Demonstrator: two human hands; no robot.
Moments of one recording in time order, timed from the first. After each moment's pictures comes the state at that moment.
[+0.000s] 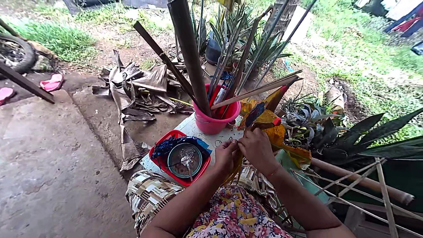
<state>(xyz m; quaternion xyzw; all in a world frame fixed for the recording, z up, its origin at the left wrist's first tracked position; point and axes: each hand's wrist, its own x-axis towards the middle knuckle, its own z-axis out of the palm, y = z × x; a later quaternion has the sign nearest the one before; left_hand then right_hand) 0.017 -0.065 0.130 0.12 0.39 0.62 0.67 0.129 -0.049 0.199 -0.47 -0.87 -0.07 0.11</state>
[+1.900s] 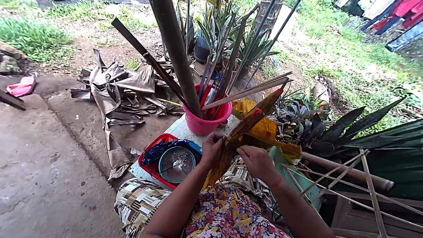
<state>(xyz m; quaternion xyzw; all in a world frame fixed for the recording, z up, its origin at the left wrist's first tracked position) -0.019 -0.038 0.117 0.42 0.47 0.58 0.52 0.166 -0.073 0.179 -0.51 -0.83 0.11 0.20</state>
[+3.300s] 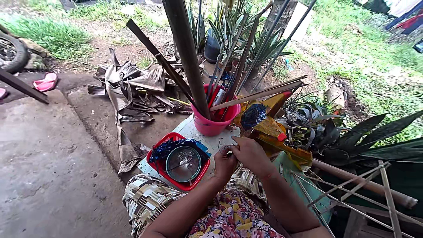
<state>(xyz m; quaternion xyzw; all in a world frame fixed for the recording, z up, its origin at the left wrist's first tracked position) 0.026 -0.065 0.087 0.42 0.44 0.70 0.38 0.101 -0.042 0.221 -0.57 -0.80 0.19 0.04</state>
